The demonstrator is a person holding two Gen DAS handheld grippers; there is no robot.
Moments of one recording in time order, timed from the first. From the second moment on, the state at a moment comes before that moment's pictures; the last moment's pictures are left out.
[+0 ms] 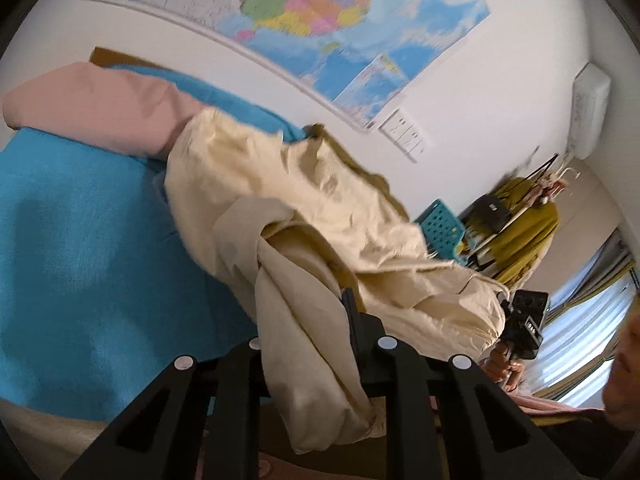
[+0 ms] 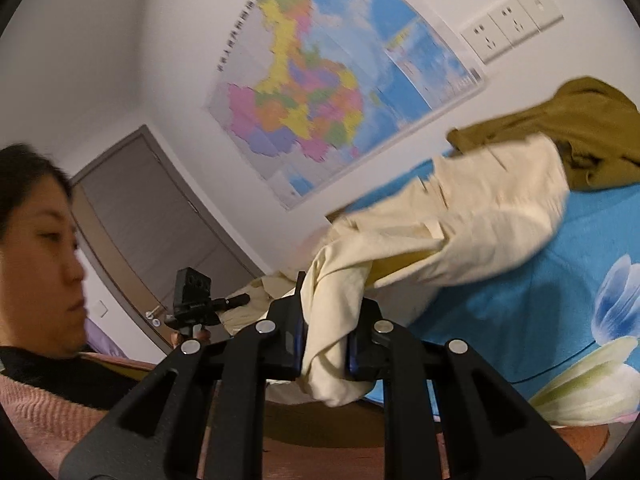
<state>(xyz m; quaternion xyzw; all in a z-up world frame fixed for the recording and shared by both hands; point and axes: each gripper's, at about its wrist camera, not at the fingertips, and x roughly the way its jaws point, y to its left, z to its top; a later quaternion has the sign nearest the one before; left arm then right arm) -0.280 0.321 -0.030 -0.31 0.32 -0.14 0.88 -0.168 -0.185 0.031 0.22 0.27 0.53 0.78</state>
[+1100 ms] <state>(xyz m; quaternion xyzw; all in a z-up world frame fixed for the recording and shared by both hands) -0.128 0.355 0.042 -0.26 0.35 -0.08 0.90 -0.008 -0.143 0.069 0.26 0.28 0.45 0.81</state>
